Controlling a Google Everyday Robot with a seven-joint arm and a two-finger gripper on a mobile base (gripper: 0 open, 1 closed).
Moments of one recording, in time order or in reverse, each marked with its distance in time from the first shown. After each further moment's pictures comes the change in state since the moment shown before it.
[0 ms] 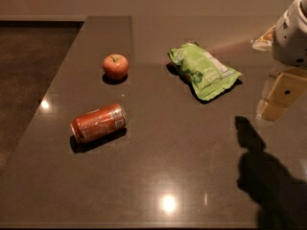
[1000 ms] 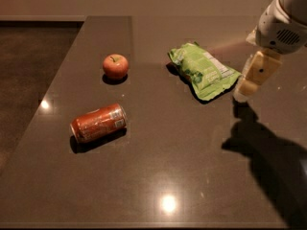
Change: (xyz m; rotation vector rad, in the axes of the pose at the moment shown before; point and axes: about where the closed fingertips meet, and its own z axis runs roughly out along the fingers) arm -0.009 -0.063 0.036 -0.014 -0.059 0.164
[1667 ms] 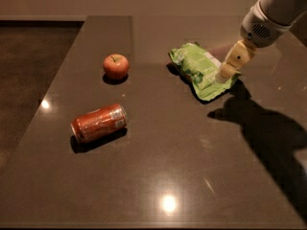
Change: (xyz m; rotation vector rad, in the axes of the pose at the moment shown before) arm -0.014 -0.067 0.042 0.032 -0.054 0.202
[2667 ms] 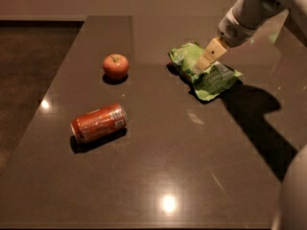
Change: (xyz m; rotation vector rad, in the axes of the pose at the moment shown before) arm -0.044 -0.041 0.068 -0.044 -0.044 0.151
